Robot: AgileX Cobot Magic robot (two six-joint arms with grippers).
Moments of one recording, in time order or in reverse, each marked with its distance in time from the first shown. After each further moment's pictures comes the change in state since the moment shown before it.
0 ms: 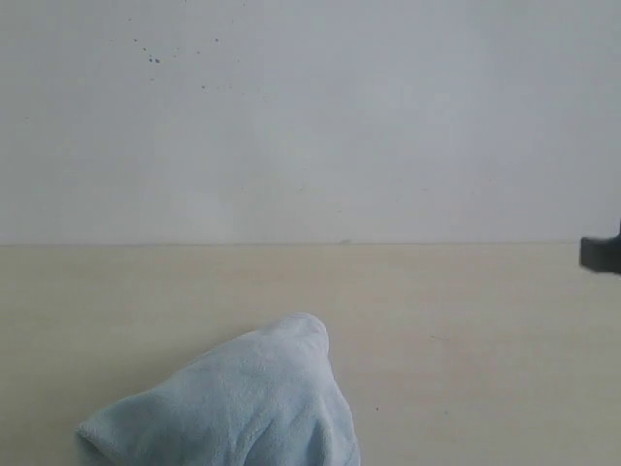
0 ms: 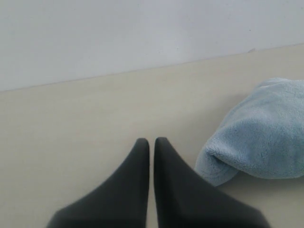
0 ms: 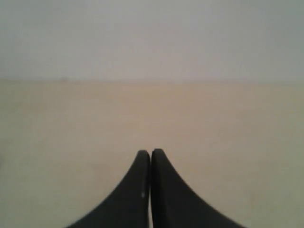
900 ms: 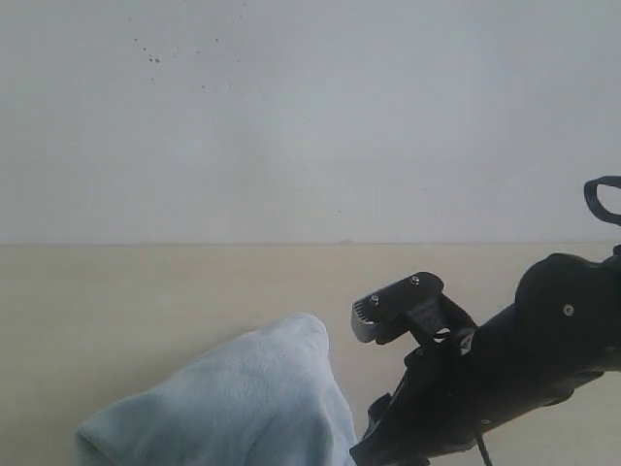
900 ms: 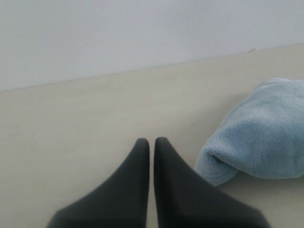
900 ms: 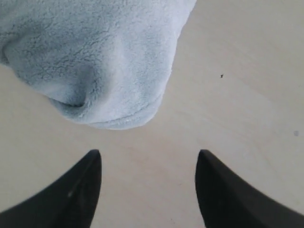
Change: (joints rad) left arm 0.000 0.000 0.000 0.000 0.000 0.000; right arm 0.477 0.454 -0.230 0.217 0.472 -0.264
